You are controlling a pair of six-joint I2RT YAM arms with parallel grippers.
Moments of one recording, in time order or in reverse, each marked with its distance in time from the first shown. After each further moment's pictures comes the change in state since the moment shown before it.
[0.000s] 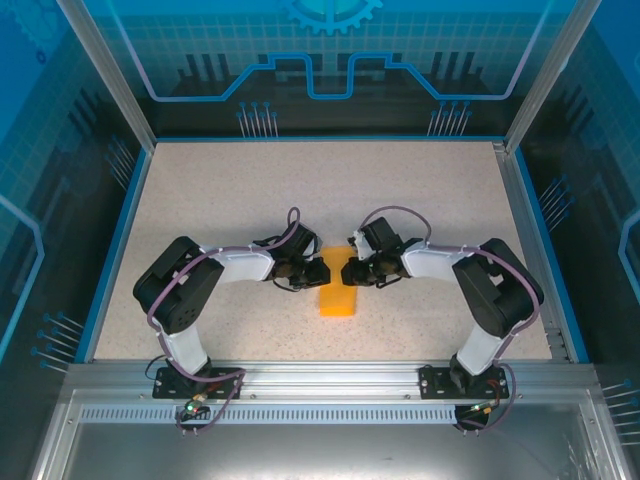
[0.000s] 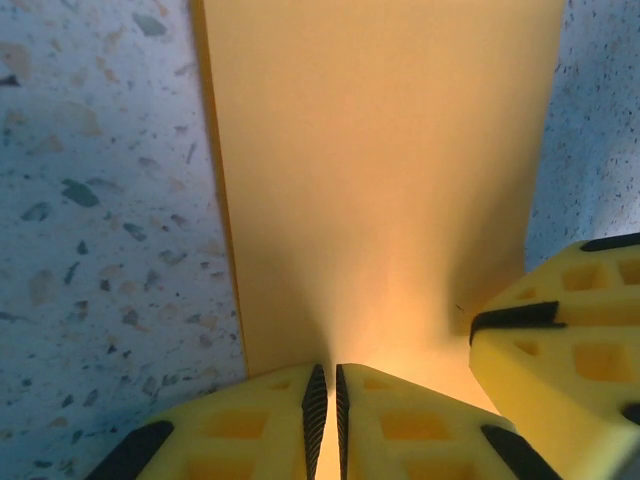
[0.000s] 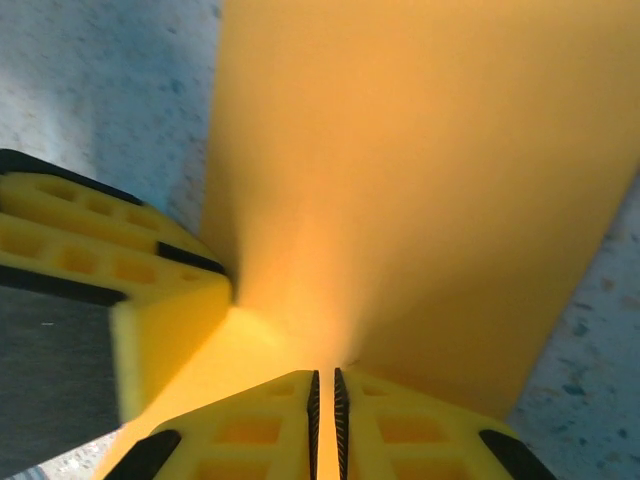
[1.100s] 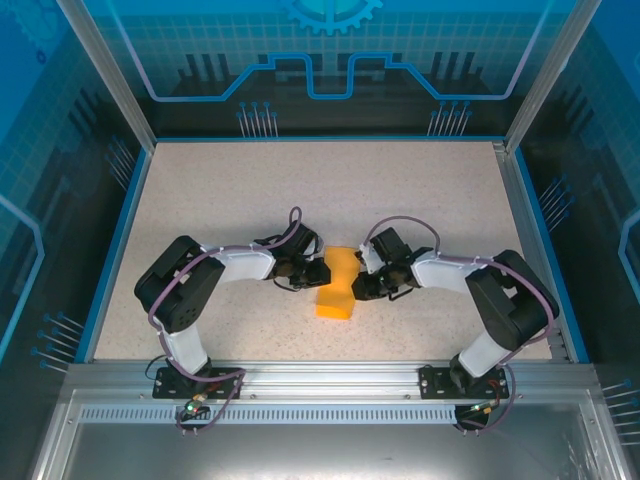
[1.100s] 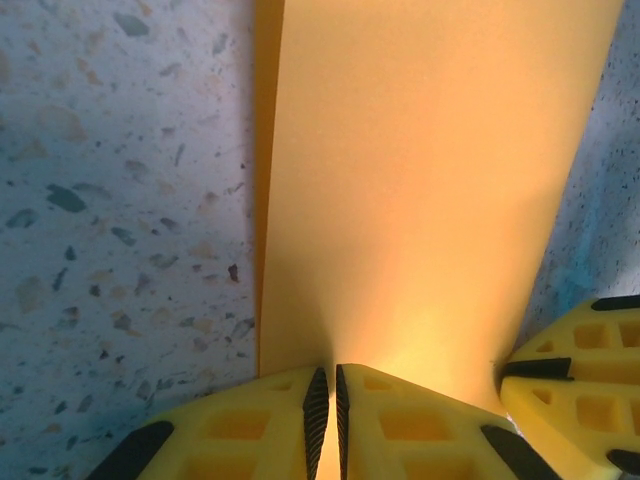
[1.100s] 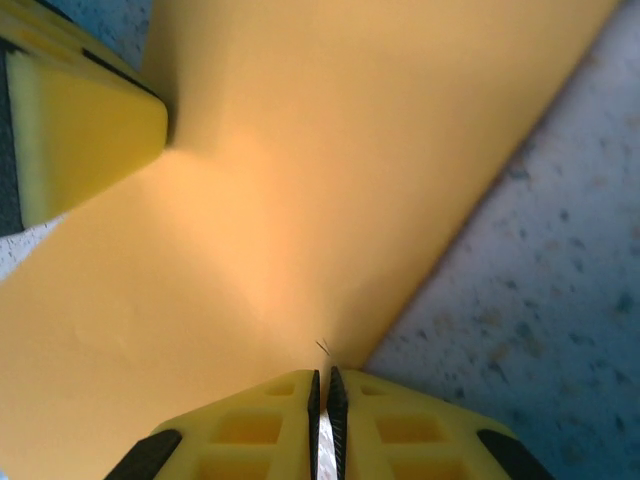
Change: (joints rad) left arm -0.001 0.010 0.015 -0.022 0.004 0.027; right arm -0.010 -0.119 -0.124 -0.075 0.009 -0.138
